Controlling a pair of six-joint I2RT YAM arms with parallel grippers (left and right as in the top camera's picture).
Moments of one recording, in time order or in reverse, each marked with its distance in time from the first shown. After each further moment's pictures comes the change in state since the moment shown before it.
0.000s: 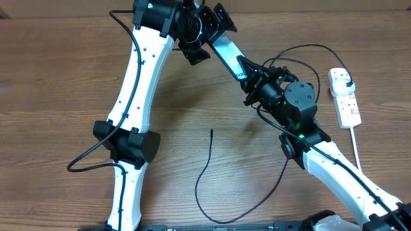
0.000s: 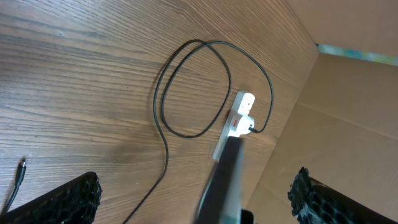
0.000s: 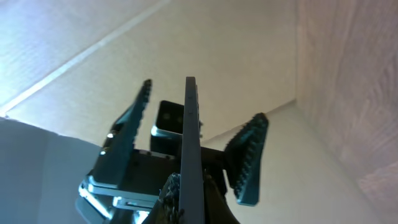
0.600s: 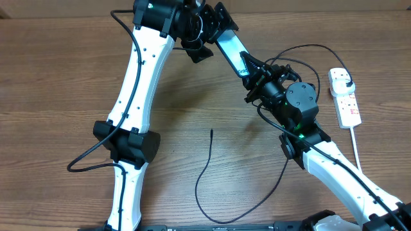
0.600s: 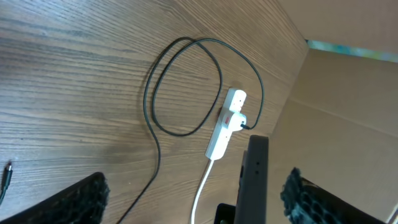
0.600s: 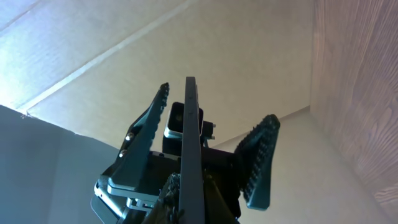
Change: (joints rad) left arm -0.001 0.000 0.000 0.027 0.030 -0.003; right arm 0.000 0.000 0.000 0.035 0.043 0.001
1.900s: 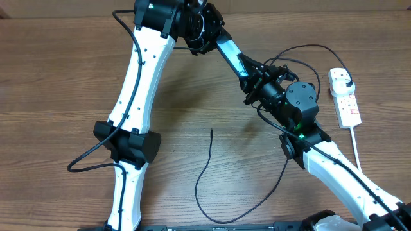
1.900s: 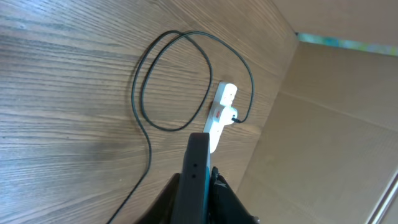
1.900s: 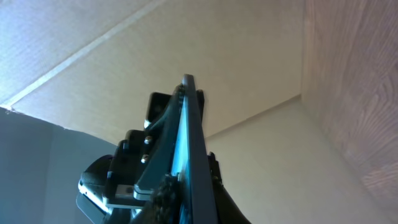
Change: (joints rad) left arm -0.008 0.000 0.009 0.023 0.040 -0.007; right arm -0.001 0.000 0.000 -0.015 -0.064 0.000
